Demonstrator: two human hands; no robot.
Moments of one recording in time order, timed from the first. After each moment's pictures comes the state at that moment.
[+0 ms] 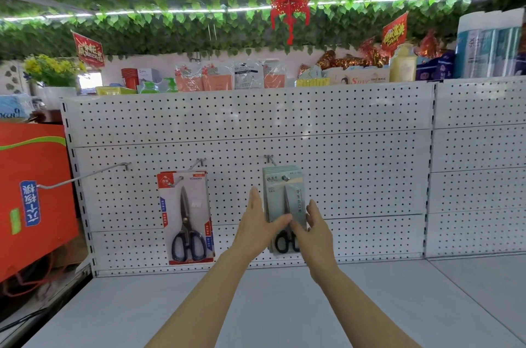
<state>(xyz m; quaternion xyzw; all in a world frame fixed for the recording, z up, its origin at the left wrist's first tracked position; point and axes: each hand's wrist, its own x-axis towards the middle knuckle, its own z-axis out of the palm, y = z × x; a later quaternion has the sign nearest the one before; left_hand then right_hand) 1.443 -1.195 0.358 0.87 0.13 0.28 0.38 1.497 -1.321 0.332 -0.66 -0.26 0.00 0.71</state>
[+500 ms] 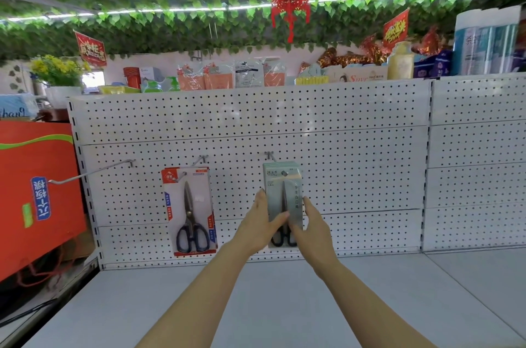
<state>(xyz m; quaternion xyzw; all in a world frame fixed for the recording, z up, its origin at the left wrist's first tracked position) 1.433 -1.199 0.357 0.91 0.12 0.23 0.33 1.478 -1.337 0.340 -0.74 -0.30 -0.05 0.60</state>
